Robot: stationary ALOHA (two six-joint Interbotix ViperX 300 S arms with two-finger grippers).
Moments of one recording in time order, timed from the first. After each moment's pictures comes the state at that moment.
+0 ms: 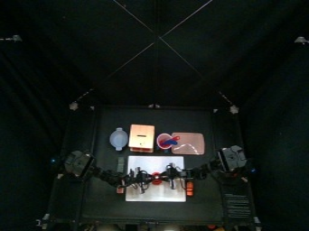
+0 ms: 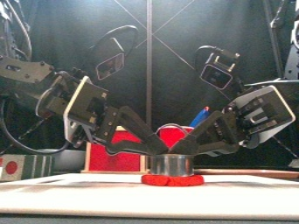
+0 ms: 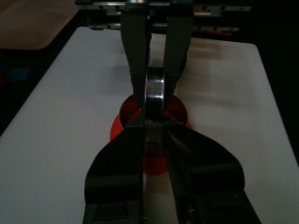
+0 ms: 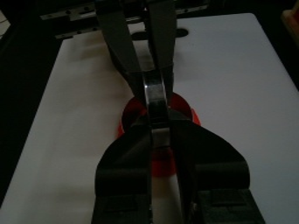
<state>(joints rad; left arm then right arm) -0.42 0.45 0.72 -0.74 -0.74 0.28 0.20 0.31 0.95 0.20 -0.79 0.01</state>
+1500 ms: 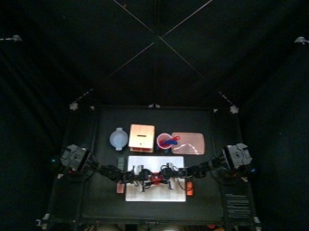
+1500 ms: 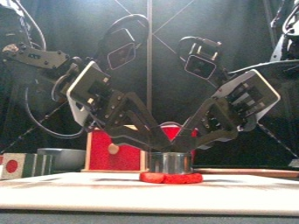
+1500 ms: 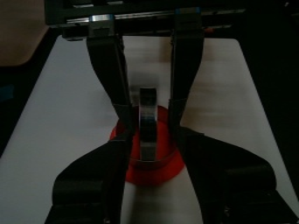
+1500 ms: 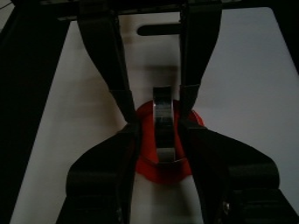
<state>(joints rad) -0.29 0.31 0.72 -0.59 -0.62 0.34 0.20 0.20 0.87 0.12 -0.55 0.02</state>
